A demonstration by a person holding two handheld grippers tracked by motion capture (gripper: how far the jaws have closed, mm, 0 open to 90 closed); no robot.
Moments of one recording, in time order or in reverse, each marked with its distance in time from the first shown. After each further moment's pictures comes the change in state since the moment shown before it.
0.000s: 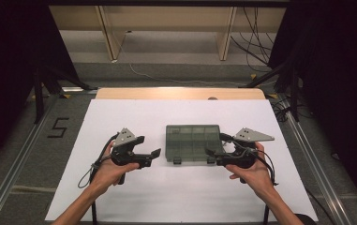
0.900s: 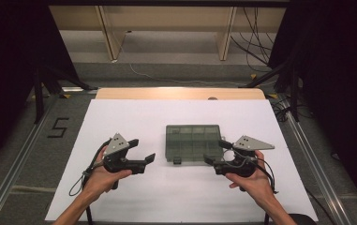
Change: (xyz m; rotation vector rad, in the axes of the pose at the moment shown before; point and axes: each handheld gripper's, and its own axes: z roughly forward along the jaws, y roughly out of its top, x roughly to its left) left arm -0.002 -0.012 -0.023 -0.038 0.009 0.042; right arm 0.015 -0.012 -0.007 0.000 0.023 0.003
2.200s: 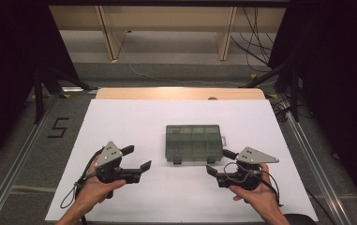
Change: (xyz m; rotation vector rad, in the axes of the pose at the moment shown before) left arm -0.014 -0.008 -0.026 -0.035 -0.006 0.011; right arm 0.018 -0.017 -0.021 0.030 -0.048 -0.033
